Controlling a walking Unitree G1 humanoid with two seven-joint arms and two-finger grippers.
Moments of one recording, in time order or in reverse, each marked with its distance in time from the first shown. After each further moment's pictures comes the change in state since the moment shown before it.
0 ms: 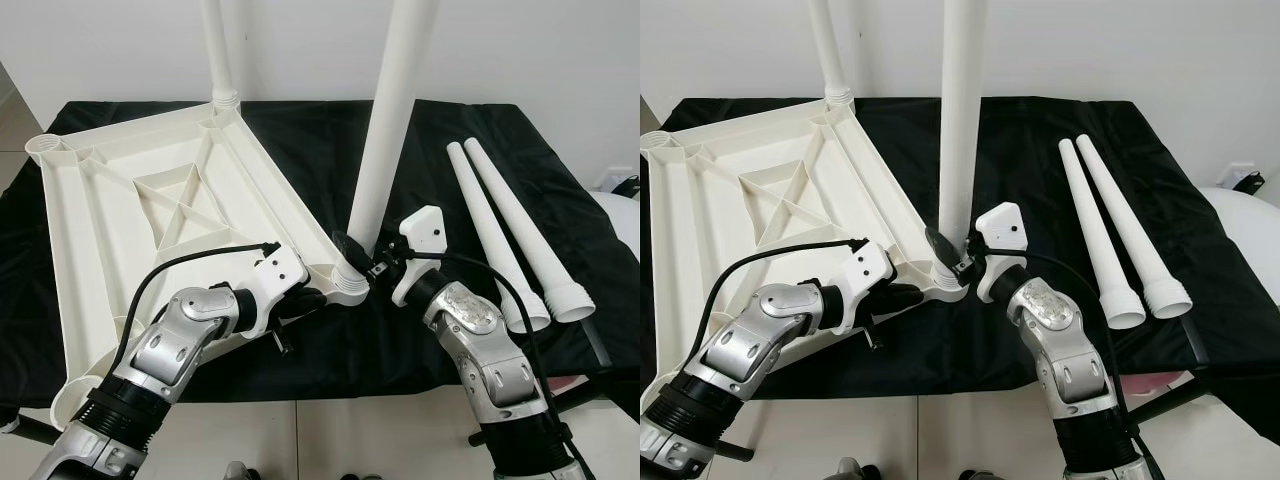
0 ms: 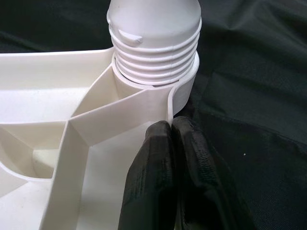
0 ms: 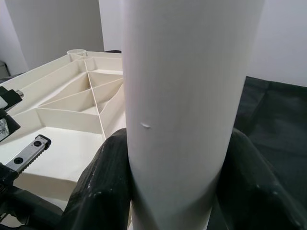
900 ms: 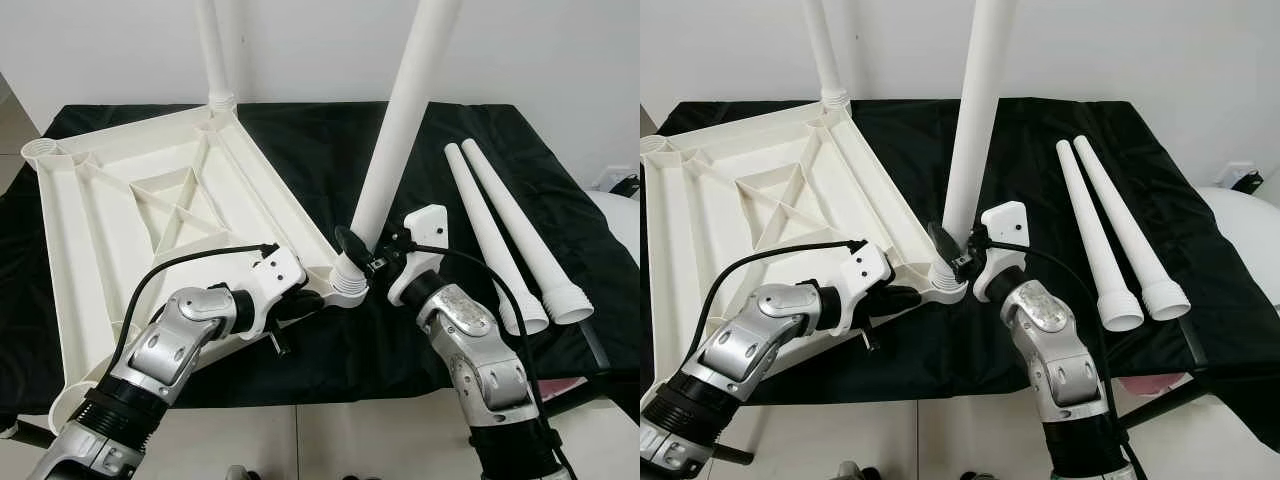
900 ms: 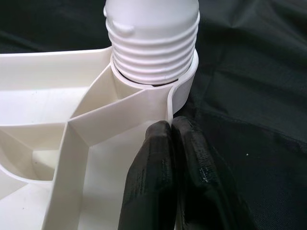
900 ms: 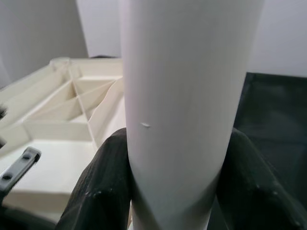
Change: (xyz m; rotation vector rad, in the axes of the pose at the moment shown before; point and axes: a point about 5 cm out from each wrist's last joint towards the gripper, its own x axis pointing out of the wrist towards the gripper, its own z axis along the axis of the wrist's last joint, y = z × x) left arm -0.001 0.000 -0.001 -0.003 0.009 -0.016; right arm -0.001 0.008 -0.006 0.038 0.016 -0.071
